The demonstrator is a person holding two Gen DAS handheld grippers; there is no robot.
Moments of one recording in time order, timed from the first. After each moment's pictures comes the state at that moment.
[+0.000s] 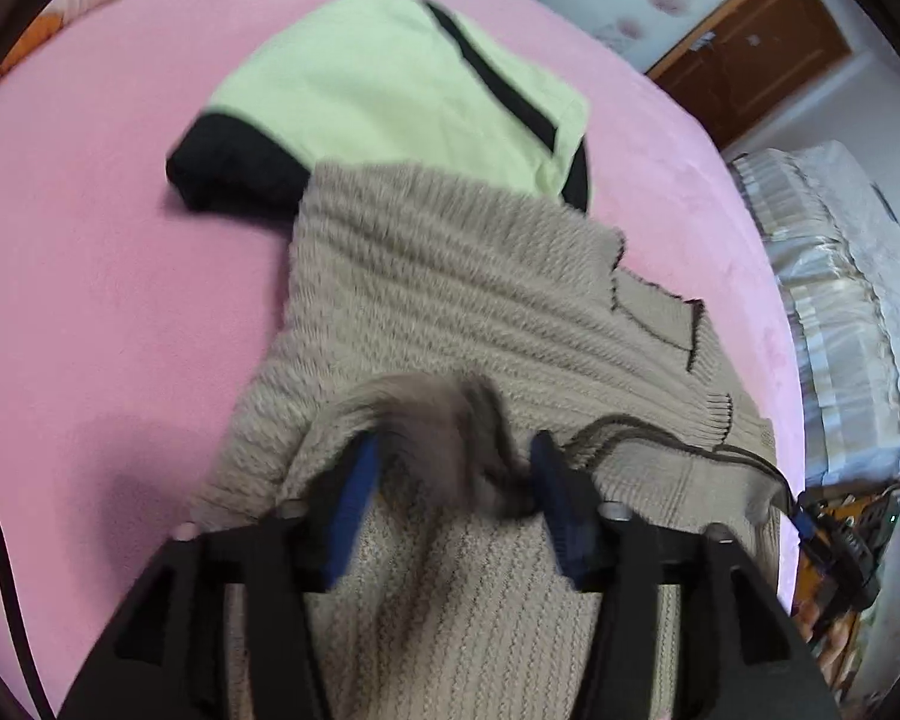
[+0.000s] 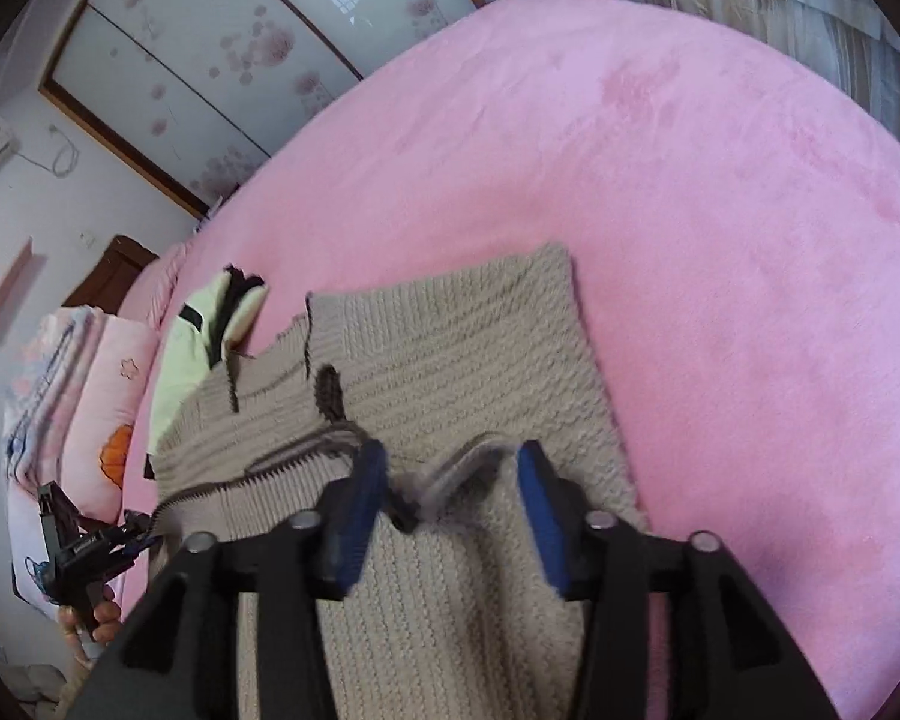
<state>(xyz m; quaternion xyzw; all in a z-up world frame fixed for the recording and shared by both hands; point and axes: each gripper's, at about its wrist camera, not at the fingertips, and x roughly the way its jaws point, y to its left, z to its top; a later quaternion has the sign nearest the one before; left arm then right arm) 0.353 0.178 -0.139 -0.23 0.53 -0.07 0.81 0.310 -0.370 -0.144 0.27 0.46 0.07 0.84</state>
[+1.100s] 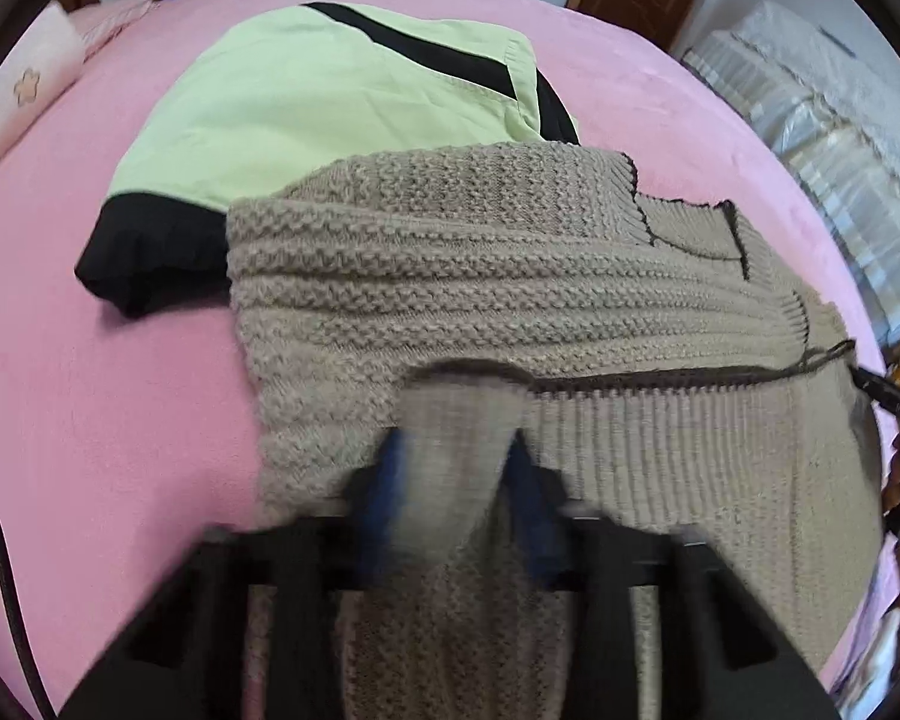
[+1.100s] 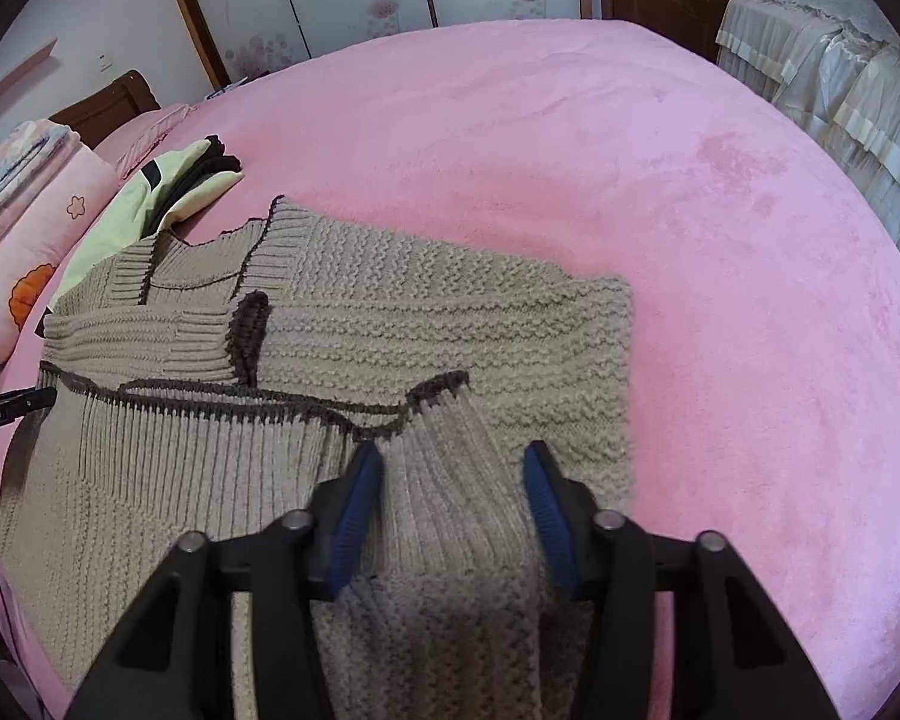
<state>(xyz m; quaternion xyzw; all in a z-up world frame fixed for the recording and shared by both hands) 0.381 0.163 -0.183 -0.07 0.54 -0.12 0.83 0.360 -0.323 -0.184 0.04 0.49 0.08 0.87</state>
